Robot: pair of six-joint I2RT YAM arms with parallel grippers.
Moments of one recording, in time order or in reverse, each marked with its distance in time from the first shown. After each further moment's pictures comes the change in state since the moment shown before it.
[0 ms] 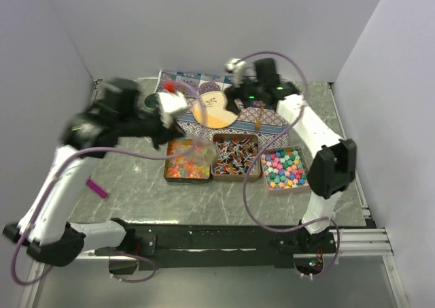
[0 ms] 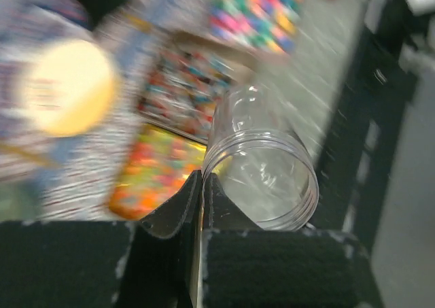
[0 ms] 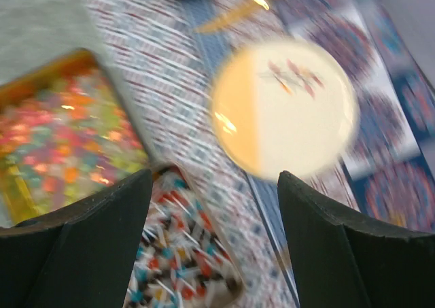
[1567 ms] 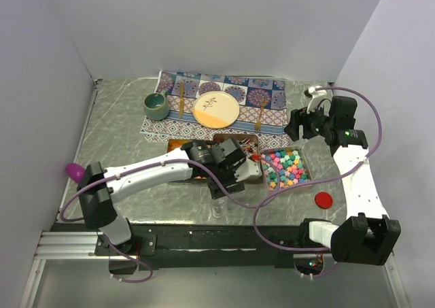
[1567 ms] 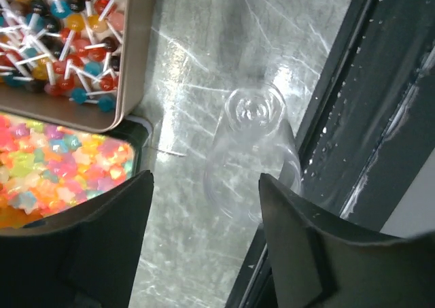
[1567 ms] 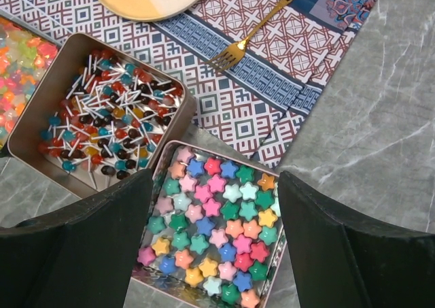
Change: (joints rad) left arm -0.614 0.419 -0.290 0.104 -0.512 -0.166; right arm -0.537 -0.660 -0.656 -0.022 -0.071 0.139
